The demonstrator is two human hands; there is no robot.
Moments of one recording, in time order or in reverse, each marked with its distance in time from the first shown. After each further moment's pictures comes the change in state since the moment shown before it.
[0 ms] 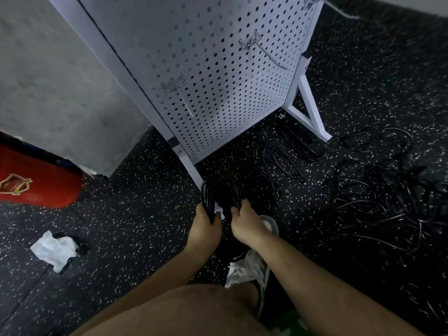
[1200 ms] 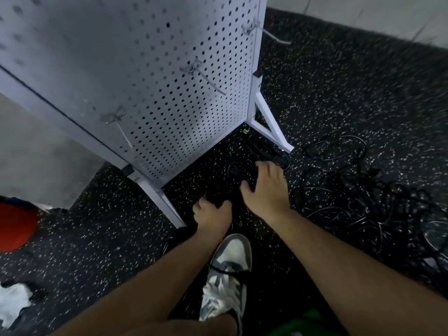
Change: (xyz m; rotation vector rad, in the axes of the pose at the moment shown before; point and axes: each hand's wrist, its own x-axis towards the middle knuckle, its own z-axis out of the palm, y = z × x) left_hand 0.026 0.103 0.074 0.004 -0.052 -0.163; right_hand 0.051 0.023 -0.132 -0.429 0.572 -0.319
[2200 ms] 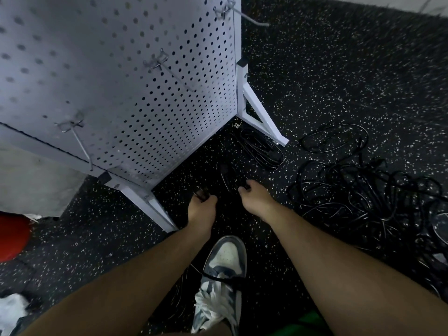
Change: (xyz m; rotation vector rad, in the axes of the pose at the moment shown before) left_hand 0.062 -0.015 0.030 -0.401 0.066 -0.057; right_hand 0.030 0.038 0.044 0.478 -0.452 0.443
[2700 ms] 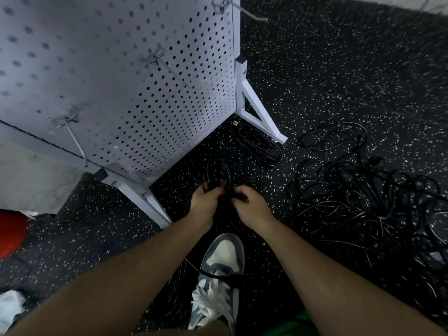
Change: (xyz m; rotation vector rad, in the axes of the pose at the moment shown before) left_hand -0.002 0.015 0.012 -0.191 -0.204 -0.051; right_hand -0.035 0.015 0.016 0.213 0.029 -0.187
